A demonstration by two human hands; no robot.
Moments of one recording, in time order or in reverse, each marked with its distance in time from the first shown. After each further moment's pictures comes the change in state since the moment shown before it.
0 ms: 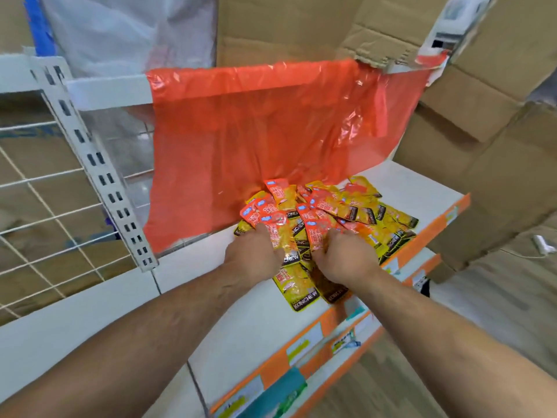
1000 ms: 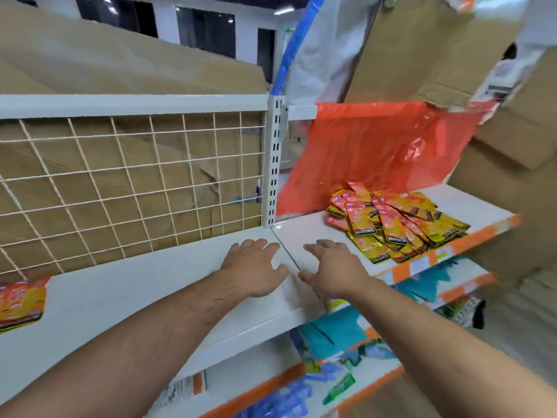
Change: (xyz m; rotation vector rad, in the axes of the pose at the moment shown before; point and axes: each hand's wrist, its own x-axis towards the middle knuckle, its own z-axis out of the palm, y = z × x) left_hand -0.261 -0.173 -0.089 0.155 -0.049 0.030; right_hand -0.225 -0.175 0.016 0.015 -0.022 -0.399
